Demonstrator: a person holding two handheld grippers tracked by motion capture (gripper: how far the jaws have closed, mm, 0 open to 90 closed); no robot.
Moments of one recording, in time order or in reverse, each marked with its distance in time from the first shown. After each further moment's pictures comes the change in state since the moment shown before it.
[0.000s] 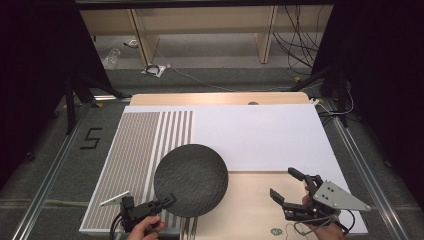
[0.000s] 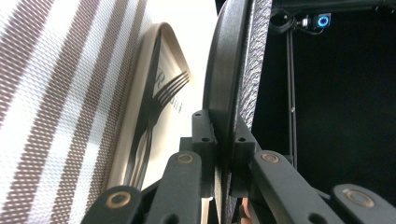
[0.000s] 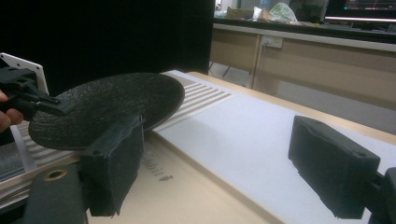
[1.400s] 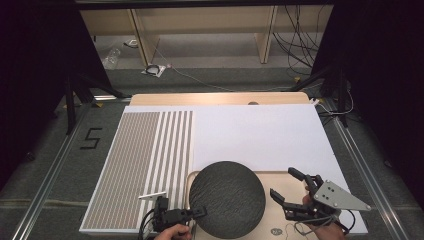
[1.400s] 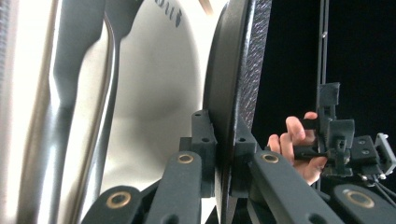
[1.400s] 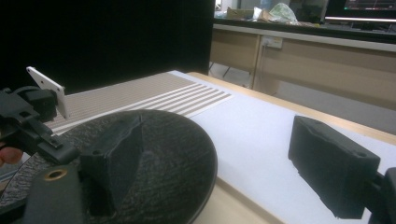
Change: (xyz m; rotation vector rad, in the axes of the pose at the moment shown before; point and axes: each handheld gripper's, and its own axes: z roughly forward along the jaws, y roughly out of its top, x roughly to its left) left arm -0.004 -0.036 0.060 0.279 0.061 0.097; right arm 0.000 0.000 -0.001 0.002 0.000 0.003
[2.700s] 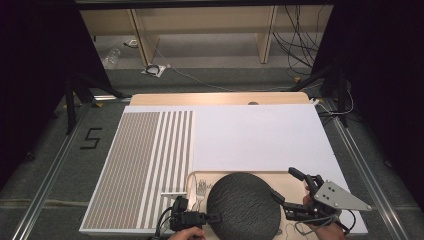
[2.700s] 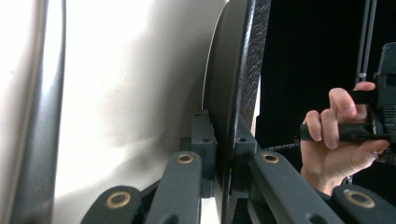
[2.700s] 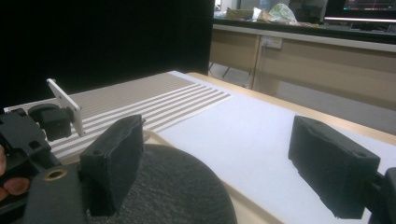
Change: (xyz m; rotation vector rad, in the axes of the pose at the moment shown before) left arm -0.003 -0.007 0.042 0.131 0.099 0.048; right arm -0.001 0.000 0.000 -0.007 0.000 0.003
